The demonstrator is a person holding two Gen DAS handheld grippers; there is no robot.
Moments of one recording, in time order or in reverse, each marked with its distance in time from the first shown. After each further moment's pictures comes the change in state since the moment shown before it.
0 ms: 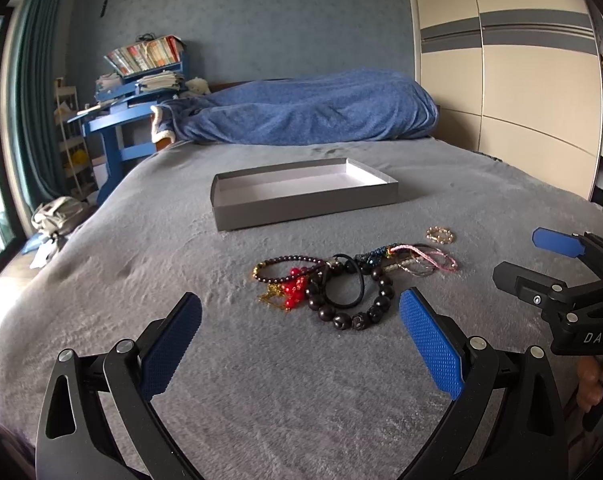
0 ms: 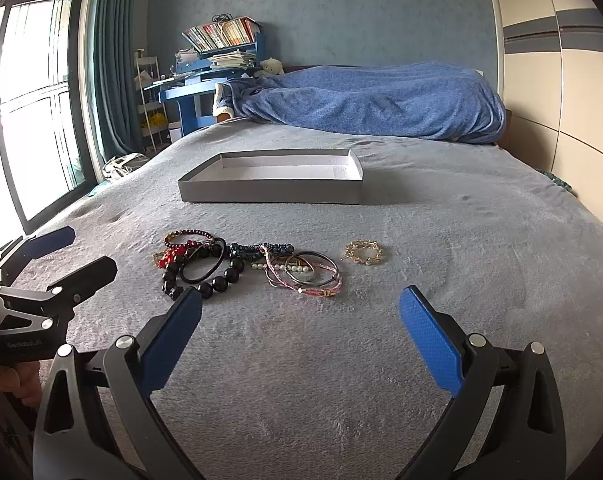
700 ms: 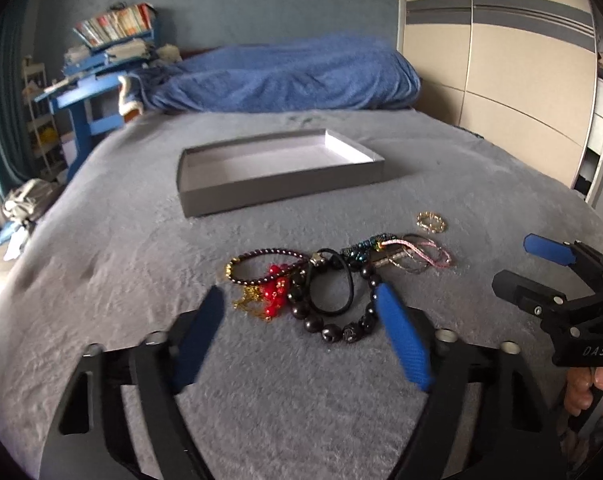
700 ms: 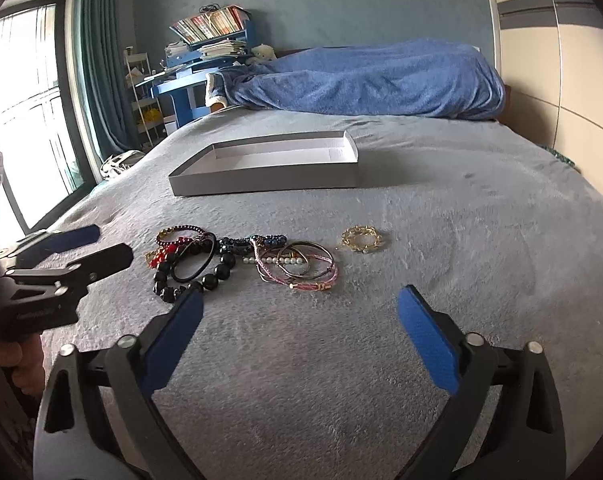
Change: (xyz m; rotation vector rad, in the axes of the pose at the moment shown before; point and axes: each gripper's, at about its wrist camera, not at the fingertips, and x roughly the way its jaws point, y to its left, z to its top) left arm 0.043 0.003 0.027 0.008 0.159 -0.115; right arm 0.018 -0.010 0.002 0.064 0.067 0.018
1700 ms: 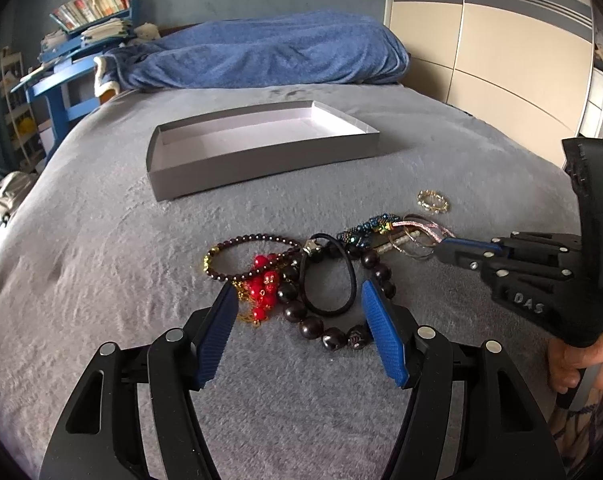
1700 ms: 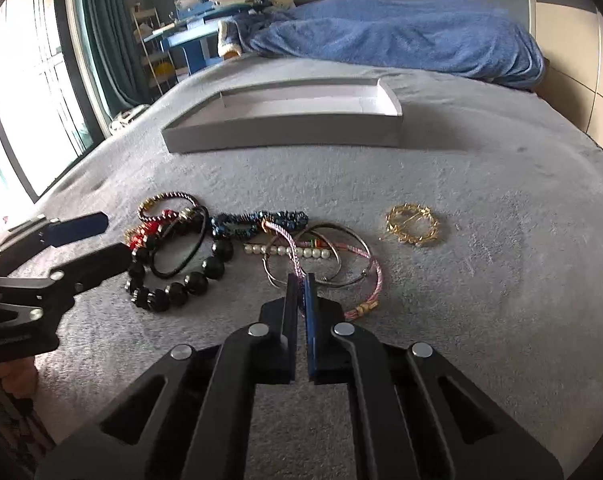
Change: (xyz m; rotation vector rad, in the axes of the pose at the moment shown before) left arm 0.036 0.003 0.005 0.026 0.082 -0.054; right arm 0.071 0.005 0.016 -0.033 0.178 0.079
